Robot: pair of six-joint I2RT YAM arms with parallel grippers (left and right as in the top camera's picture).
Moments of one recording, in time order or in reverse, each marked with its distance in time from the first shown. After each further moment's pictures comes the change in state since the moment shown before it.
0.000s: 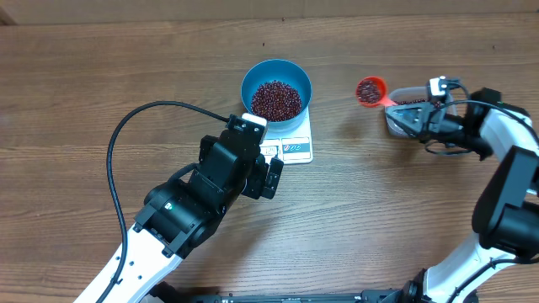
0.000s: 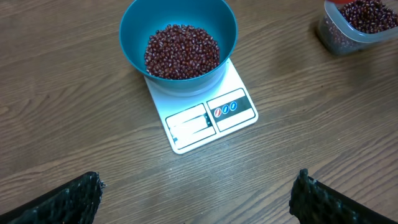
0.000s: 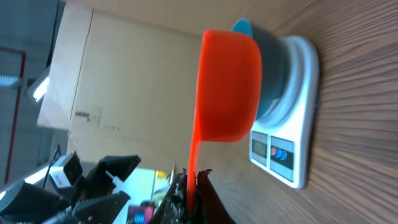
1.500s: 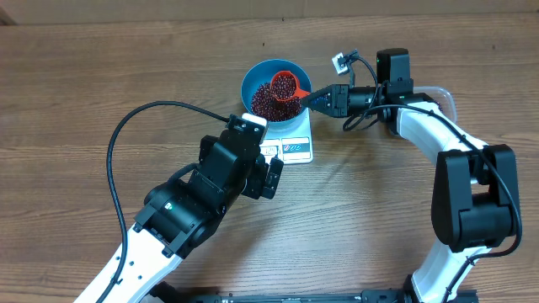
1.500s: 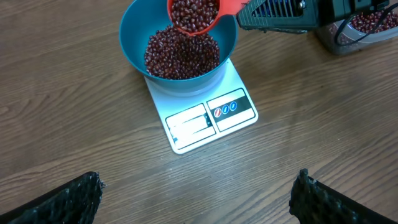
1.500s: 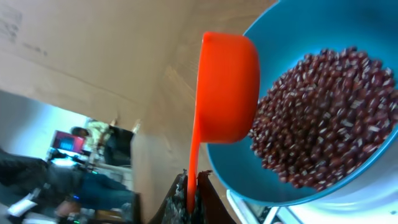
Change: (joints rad) left arm 0.000 0.000 0.000 0.000 0.000 0.000; right arm 0.453 0.000 -0.012 0.854 0.317 0.544
